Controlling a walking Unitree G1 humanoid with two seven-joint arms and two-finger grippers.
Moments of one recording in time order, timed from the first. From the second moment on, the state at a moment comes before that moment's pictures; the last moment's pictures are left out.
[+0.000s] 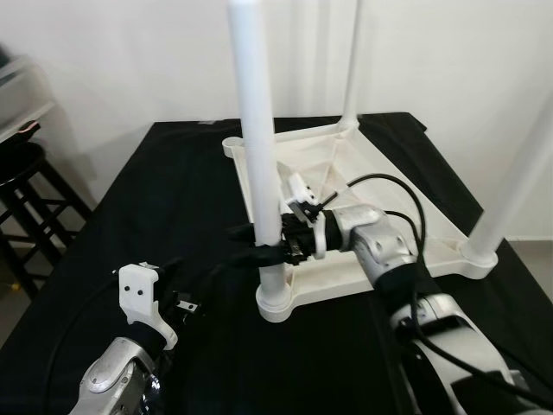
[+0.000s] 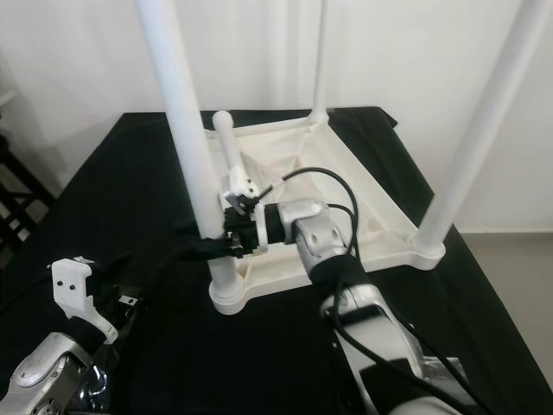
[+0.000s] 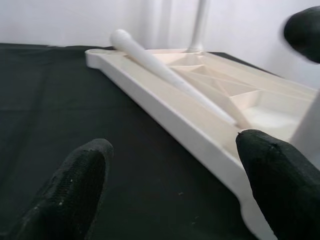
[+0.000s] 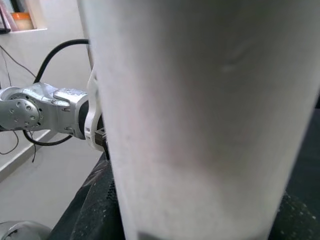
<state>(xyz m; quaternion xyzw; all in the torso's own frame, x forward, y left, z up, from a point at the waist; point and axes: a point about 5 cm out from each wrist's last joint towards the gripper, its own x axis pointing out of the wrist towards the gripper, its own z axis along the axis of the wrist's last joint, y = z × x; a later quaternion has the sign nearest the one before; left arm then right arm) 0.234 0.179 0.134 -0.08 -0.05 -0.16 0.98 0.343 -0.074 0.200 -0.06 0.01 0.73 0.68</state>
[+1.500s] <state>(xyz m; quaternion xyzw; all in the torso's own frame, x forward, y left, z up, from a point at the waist) 0.234 0.199 0.137 -0.08 -0.06 -0.08 0.99 0.336 -0.069 0.208 -0.08 0.01 0.70 0.71</state>
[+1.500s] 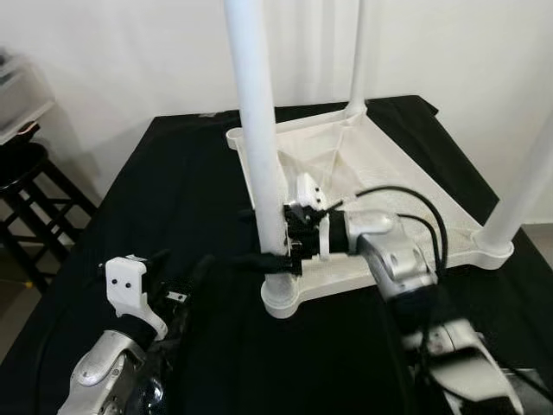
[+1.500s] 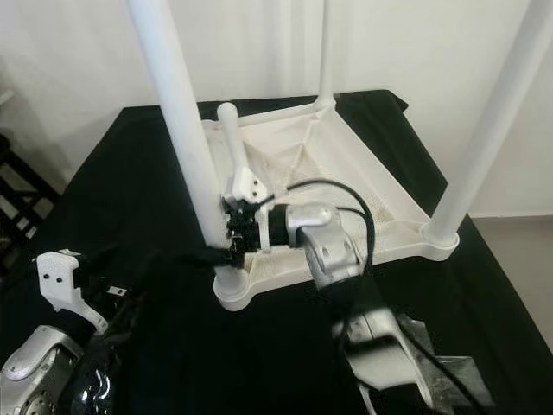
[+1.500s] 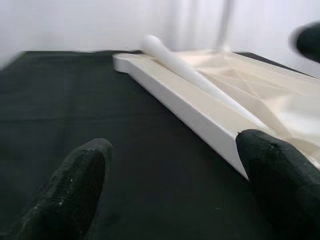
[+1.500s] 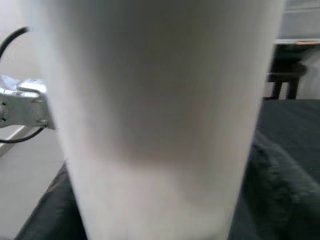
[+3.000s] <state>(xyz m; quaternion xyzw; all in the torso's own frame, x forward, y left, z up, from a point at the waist) 0.237 0.207 0.140 -0.09 -0.06 -0.08 0.99 0.322 -0.067 0.207 -0.10 0.02 0.68 0.72</state>
